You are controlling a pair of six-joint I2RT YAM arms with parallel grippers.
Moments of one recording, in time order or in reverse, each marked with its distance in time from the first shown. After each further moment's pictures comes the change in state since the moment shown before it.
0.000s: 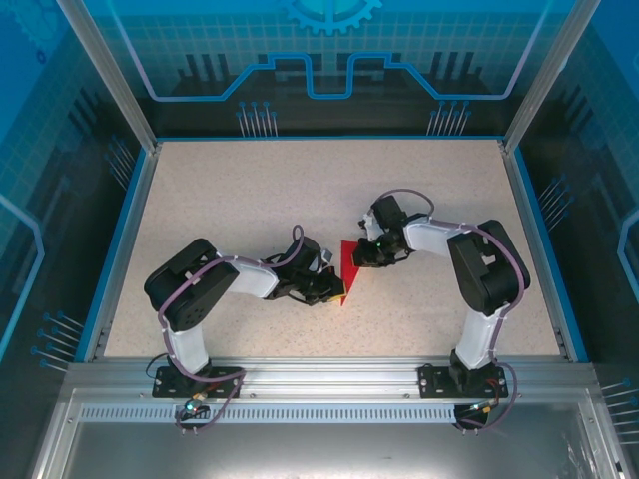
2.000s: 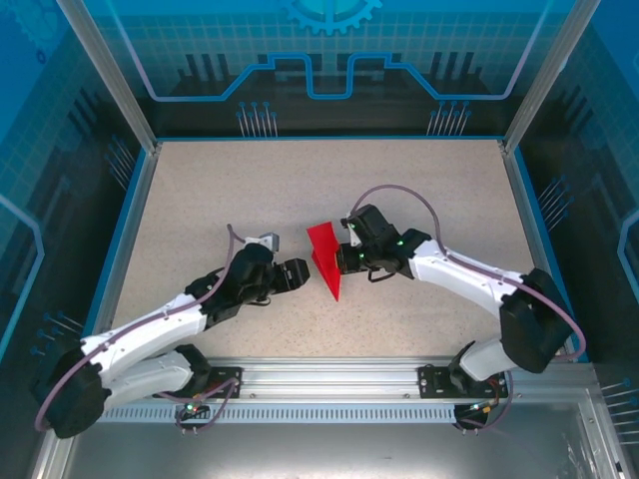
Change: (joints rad) left arm -0.007 -0.835 -0.167 -0.486 -0.565 0.195; right arm 0.307 -0.405 -0.058 -0.015 0.277 0.187
